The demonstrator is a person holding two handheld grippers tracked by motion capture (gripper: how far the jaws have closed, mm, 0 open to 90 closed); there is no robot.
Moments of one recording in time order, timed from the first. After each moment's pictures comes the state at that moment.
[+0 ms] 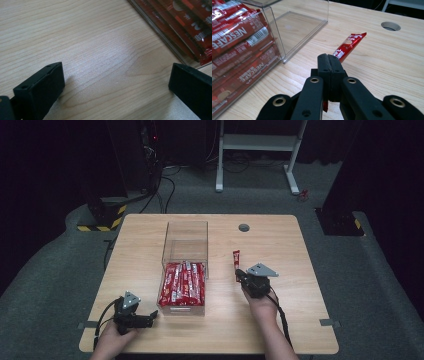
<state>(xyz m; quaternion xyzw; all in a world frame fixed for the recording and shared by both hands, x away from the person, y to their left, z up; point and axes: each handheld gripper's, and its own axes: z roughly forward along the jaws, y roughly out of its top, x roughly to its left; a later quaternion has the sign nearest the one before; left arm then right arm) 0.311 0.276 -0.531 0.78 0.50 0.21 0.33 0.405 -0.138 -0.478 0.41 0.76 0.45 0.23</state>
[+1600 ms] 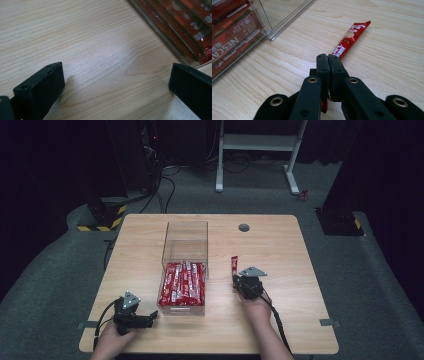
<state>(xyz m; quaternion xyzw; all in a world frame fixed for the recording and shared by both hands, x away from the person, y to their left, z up) 0.311 0.275 -0.531 0.78 0.50 0.21 0.33 0.420 -0.125 -0.518 0.44 0.78 0.39 0.21</state>
